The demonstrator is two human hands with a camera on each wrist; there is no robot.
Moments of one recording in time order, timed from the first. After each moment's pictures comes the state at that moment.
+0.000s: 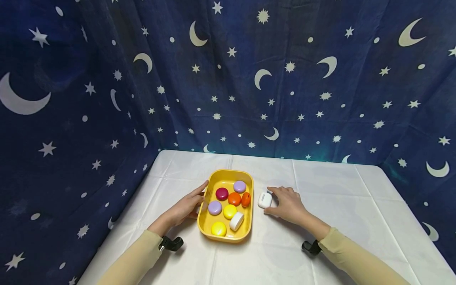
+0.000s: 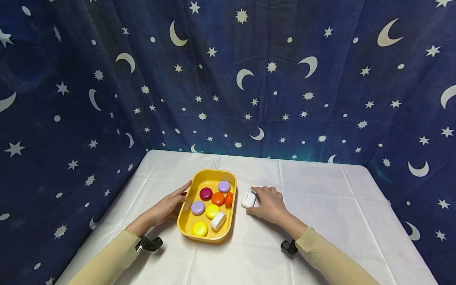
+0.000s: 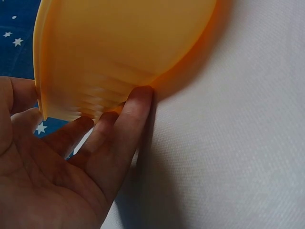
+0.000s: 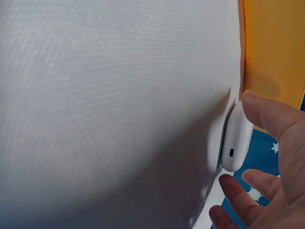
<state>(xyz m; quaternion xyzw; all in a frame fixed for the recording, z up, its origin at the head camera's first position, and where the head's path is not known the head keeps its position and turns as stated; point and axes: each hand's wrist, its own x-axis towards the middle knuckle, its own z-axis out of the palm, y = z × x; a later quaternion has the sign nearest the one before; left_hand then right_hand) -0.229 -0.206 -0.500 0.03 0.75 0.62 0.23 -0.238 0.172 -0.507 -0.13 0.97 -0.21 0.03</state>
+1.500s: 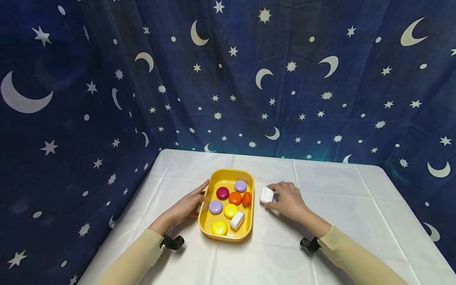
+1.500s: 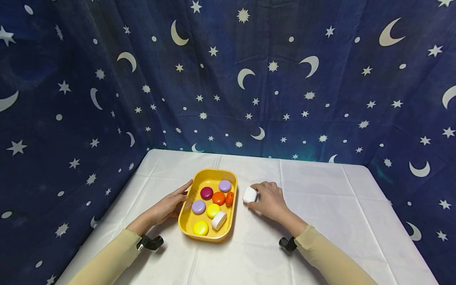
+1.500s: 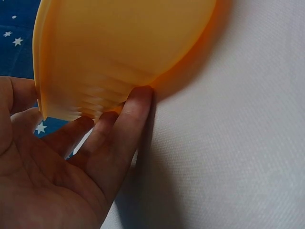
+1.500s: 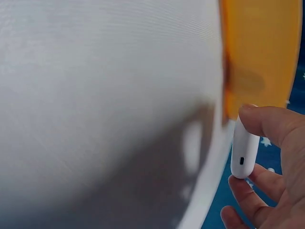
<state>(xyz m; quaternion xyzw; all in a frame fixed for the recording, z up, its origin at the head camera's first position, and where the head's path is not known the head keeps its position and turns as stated) -0.228 -0.206 -0.499 0.03 0.76 0.61 0.23 -0.243 0.171 -0.497 -0.13 0.96 -0.23 -0.01</state>
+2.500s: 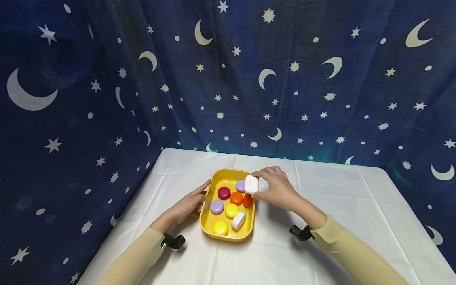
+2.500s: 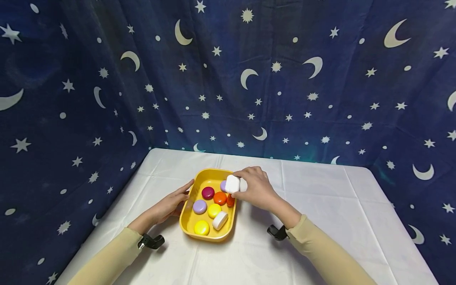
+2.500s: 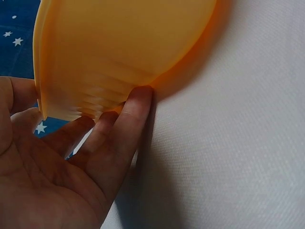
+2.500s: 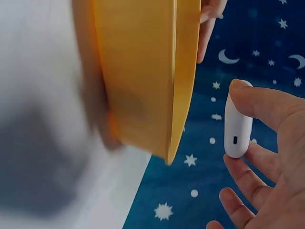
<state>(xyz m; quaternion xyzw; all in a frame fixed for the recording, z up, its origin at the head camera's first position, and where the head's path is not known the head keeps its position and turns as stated) -0.227 -0.205 -0.497 0.03 0.75 0.61 0.23 -0.244 0.128 -0.427 -0.21 0.94 -0.28 -0.03</state>
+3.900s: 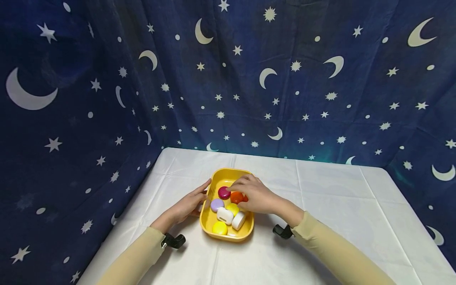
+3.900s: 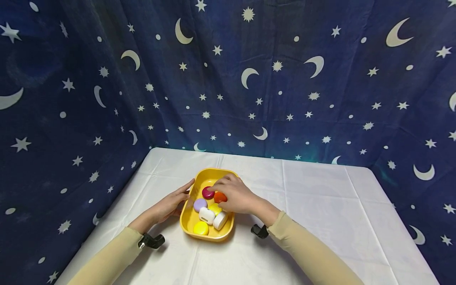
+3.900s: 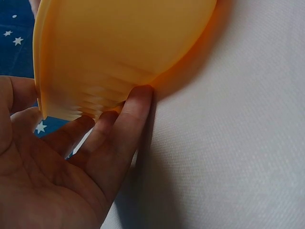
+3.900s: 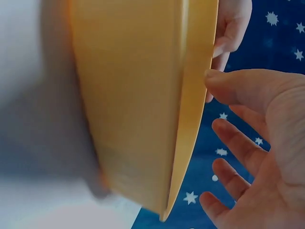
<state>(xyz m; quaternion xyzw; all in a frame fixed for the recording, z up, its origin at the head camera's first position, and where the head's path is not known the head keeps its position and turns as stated) -0.229 -0.206 -0.498 0.03 0.76 0.60 0.23 -0.243 0.078 -0.436 -0.36 0.91 -0.22 0.07</state>
